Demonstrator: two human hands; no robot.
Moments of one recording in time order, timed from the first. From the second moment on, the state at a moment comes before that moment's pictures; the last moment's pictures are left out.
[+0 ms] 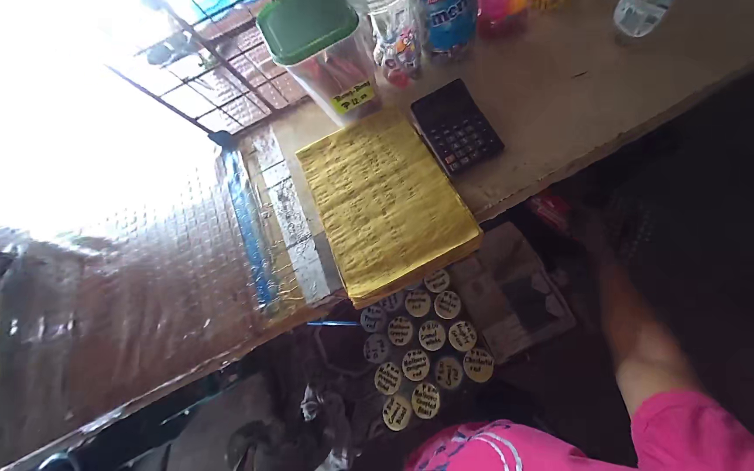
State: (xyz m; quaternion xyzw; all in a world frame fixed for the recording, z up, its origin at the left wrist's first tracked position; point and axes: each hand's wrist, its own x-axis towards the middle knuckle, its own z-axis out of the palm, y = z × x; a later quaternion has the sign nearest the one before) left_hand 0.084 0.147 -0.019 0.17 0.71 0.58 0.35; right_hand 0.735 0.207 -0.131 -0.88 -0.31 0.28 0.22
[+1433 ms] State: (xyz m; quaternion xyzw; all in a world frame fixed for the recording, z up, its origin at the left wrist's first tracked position) left_hand 0.042 0.047 -0.034 0.02 0.67 0.66 0.33; right_hand 0.298 0.302 -0.048 -0.38 -0.20 0.76 0.49
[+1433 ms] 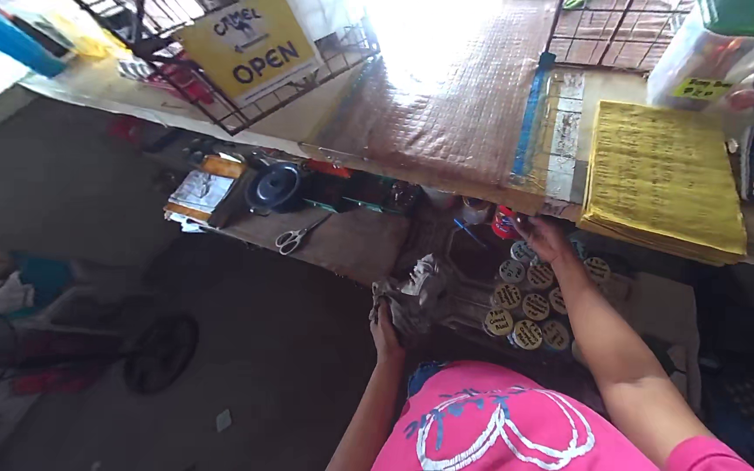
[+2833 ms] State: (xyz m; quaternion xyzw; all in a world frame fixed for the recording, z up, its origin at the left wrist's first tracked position) left_hand -0.039 0.049 -0.029 0.19 0.67 0.60 0.39; right_hand 0.410 0.347 0.105 -0.79 -0.55 0.03 0.27
